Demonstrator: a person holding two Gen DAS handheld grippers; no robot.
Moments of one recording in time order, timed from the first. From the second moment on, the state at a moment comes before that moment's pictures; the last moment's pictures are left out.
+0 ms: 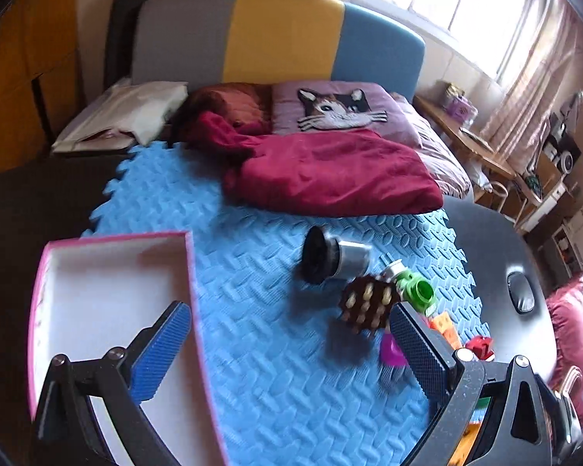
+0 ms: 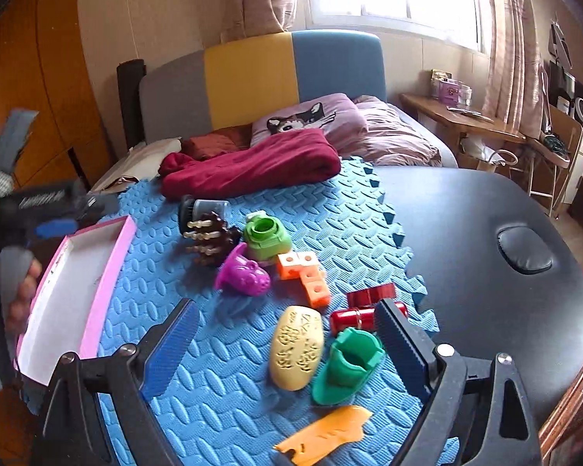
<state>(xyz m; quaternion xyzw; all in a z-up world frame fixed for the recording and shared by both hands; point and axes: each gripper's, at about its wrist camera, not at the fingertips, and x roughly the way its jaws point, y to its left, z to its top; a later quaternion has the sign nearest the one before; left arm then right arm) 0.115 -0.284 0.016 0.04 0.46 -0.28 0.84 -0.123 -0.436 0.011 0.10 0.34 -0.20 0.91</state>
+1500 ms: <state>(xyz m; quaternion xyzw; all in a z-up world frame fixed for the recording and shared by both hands) 0.122 -0.261 0.013 0.00 0.45 -0.33 0.83 -0.167 -0.462 -0.017 0.18 0.41 -0.12 0.89</state>
